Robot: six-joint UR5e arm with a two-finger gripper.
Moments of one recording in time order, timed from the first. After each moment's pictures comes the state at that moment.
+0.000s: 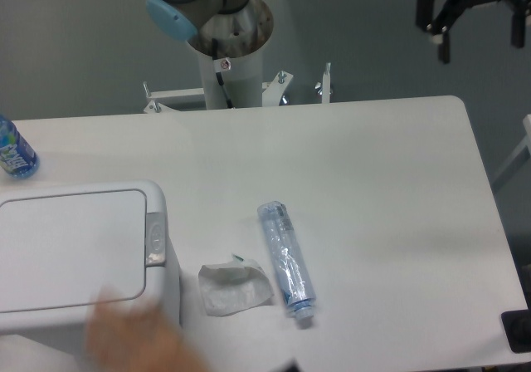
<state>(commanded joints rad) 2.83 -1.61 -1.40 -1.20 1.26 0.74</state>
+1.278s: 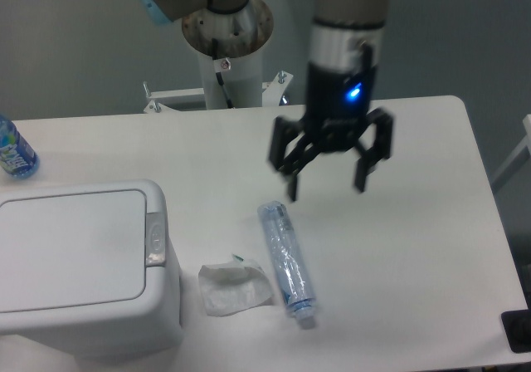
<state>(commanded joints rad) 2.42 -1.81 -1.41 -0.97 1.21 0.02</state>
